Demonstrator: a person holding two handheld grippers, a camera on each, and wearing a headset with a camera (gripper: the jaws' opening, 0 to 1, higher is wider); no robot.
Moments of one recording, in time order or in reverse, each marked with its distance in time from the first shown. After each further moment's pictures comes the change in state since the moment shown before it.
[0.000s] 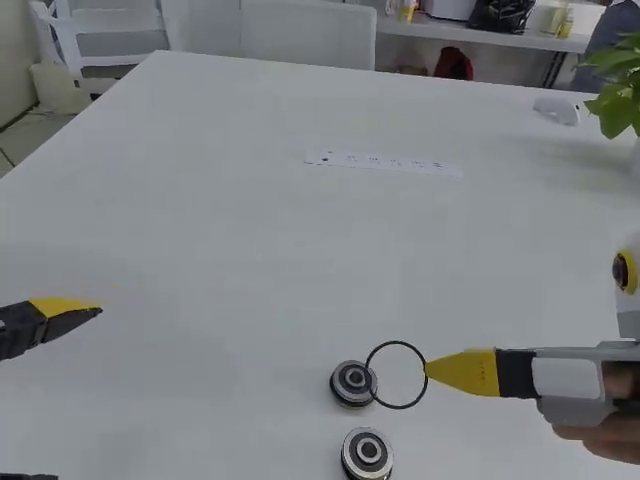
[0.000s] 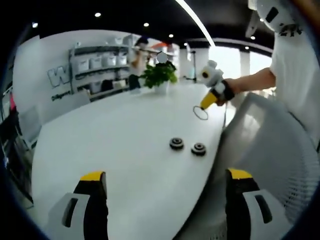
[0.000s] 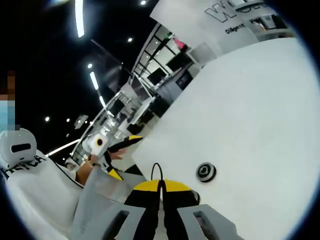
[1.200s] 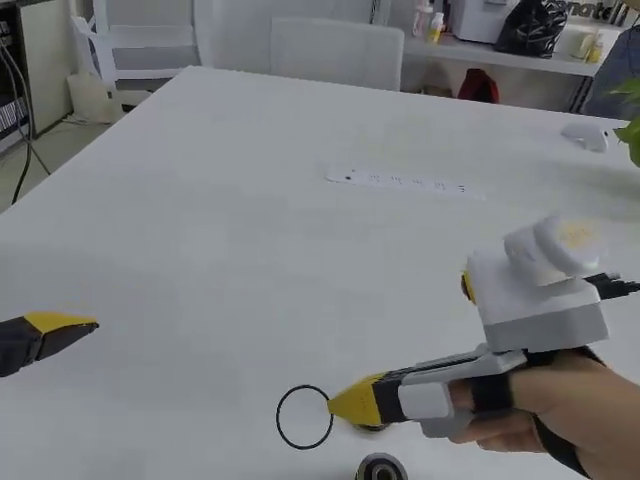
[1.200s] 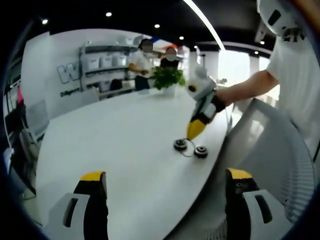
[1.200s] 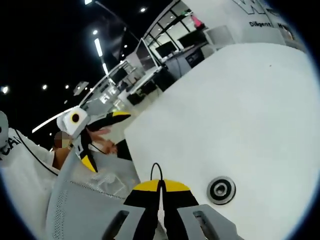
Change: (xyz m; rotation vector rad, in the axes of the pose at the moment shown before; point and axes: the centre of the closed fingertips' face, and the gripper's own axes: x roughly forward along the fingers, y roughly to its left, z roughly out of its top) left arm -0.010 -0.001 0.003 -0.030 -0.009 0.062; right arm 0.089 -0.010 -0.021 -0.158 0.262 0.006
